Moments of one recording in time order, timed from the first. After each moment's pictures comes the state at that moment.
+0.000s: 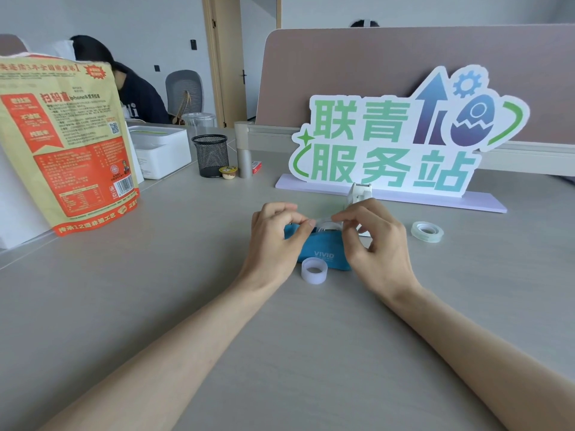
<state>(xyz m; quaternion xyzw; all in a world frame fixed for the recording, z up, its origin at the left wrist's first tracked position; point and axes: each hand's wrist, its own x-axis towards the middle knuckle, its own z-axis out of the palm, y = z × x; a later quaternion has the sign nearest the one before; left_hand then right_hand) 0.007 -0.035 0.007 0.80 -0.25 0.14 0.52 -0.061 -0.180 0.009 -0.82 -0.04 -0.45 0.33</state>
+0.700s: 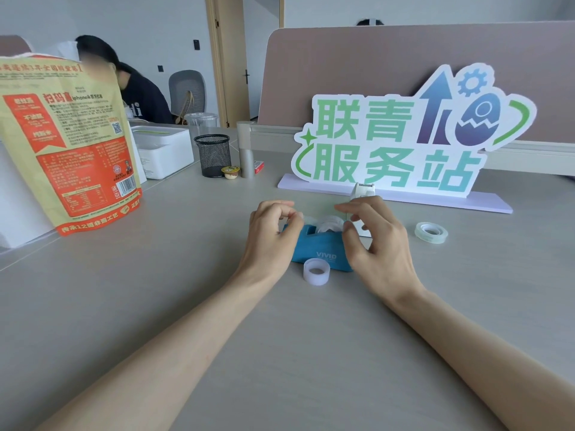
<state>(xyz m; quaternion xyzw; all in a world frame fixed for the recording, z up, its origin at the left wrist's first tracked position) 0.014 -0.032 0.010 0.78 -0.23 0.13 0.57 -0.059 -0.182 0.007 -0.84 -0.05 -0.44 0.31</state>
